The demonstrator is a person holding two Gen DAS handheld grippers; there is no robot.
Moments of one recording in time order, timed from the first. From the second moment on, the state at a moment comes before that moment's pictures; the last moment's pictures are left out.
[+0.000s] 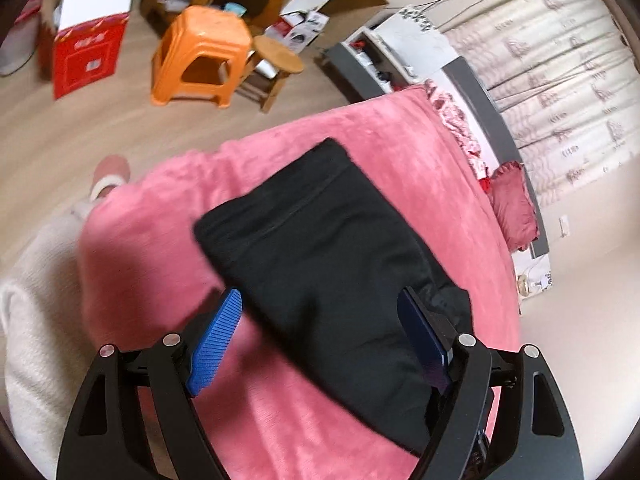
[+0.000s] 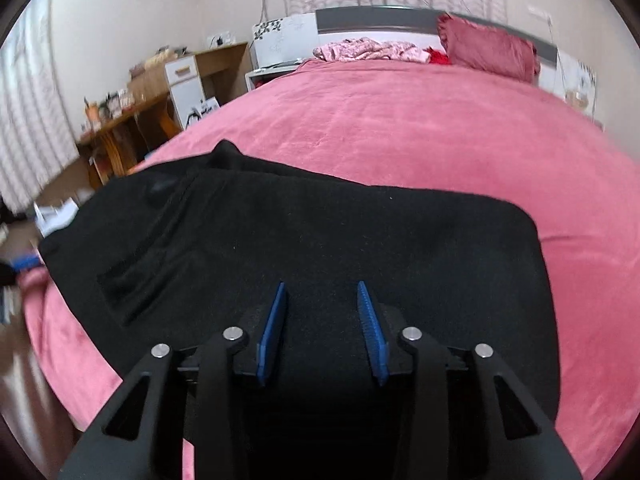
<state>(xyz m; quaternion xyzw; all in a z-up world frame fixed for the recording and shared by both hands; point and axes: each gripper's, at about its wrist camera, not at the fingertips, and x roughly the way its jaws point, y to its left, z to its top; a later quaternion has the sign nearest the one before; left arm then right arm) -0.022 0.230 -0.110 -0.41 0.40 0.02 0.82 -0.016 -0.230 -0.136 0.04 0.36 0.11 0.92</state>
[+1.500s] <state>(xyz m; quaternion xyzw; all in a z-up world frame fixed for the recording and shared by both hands) -0.010 0.248 -0.129 -0.46 0.42 0.07 0.77 -0.017 -0.223 -0.132 0.09 0.36 0.15 0.92</state>
